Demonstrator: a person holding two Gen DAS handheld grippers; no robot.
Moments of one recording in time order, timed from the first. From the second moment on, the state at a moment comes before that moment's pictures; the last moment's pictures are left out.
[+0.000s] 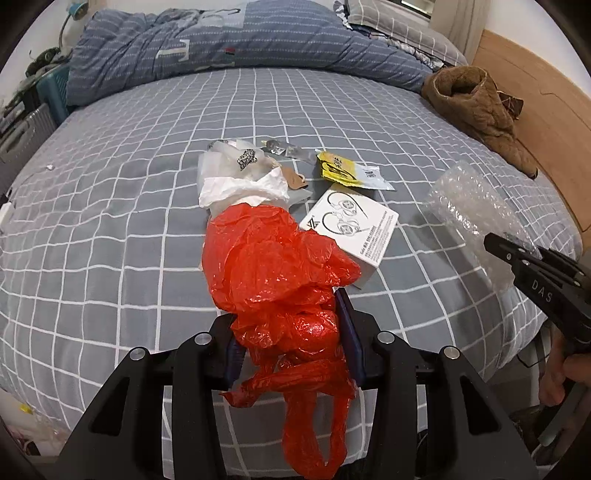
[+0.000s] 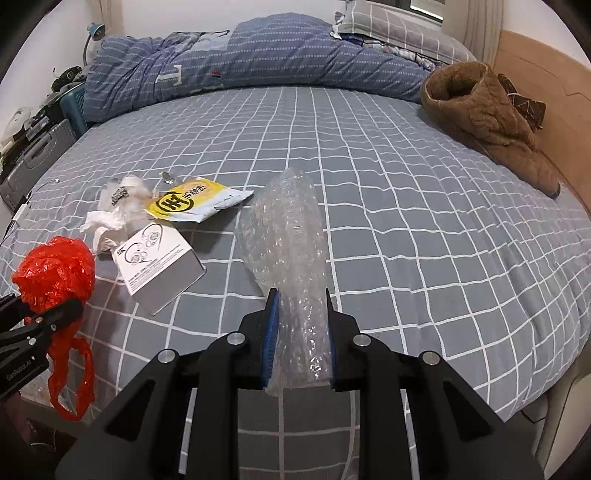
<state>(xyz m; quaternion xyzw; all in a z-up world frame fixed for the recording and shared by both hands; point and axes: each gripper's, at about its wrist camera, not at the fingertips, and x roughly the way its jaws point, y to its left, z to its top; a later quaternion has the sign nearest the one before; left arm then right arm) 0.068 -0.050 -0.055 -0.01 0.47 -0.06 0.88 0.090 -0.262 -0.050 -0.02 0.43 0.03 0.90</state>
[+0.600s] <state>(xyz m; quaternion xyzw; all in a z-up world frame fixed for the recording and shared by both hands) 0.031 -0.052 -0.035 -0.01 0.45 -0.05 0.89 0.054 -0.261 -0.034 -0.03 0.42 0.03 0.91</state>
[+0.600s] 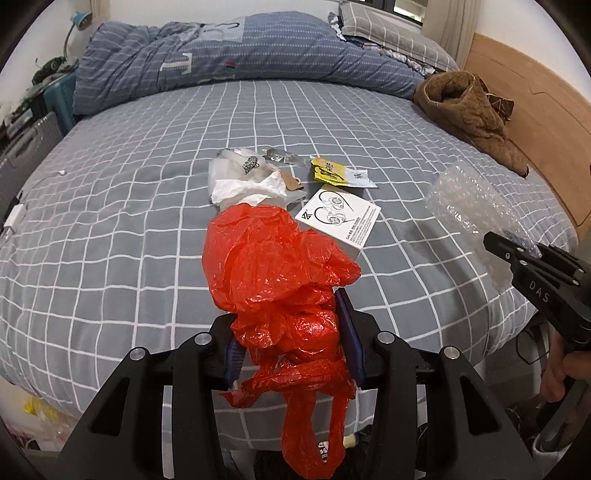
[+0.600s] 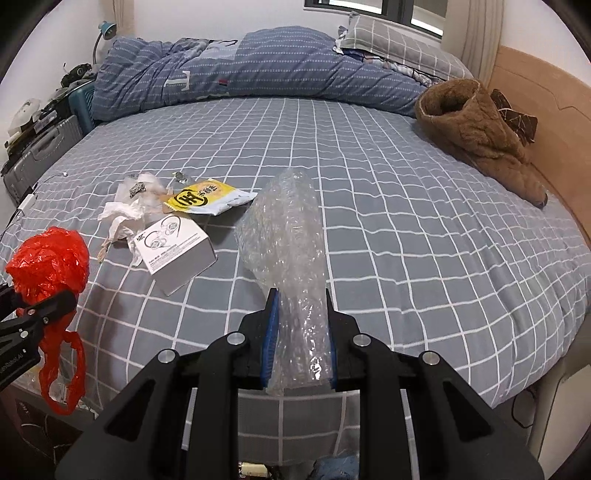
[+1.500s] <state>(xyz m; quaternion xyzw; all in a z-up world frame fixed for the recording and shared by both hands) -0.025 -0.058 -0.025 -0.01 0.44 -0.05 0.90 -0.009 -0.239 -0.020 -0.03 0.41 0.04 0.91</state>
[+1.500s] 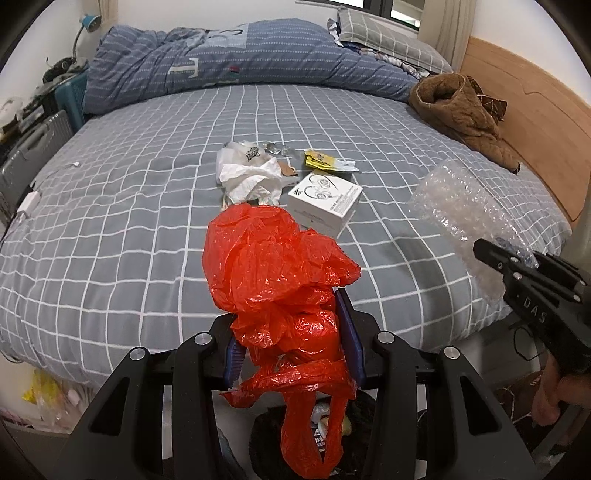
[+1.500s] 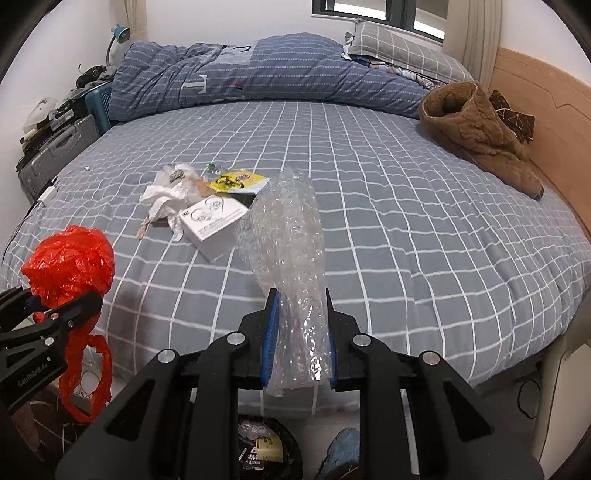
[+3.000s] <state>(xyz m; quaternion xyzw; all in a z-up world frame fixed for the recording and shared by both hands) -0.125 -0.088 -0.065 -0.02 0.51 -0.07 0.86 -0.143 -0.243 -0.049 -0.02 0.46 0.05 0.89</state>
